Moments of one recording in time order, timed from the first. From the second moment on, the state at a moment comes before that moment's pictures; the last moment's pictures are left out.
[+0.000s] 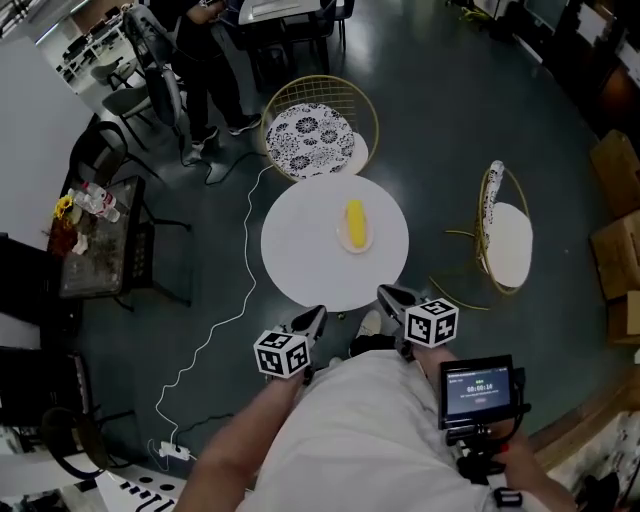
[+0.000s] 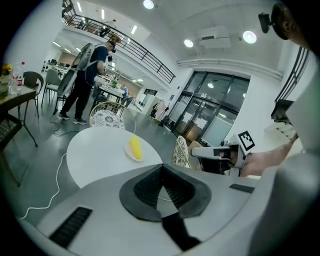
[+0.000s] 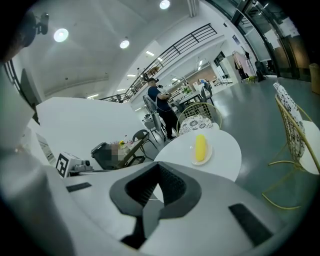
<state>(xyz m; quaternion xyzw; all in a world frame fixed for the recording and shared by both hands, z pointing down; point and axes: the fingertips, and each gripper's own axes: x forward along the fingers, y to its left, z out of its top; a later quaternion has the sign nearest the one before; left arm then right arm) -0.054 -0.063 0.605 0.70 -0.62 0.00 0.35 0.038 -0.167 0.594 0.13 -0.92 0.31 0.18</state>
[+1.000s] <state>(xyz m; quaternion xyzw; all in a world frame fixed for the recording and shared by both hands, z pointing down) -0.028 -0.048 0.576 0.73 -0.61 0.00 0.32 0.072 -0.135 0.566 0.14 -0.93 0.31 0.15</state>
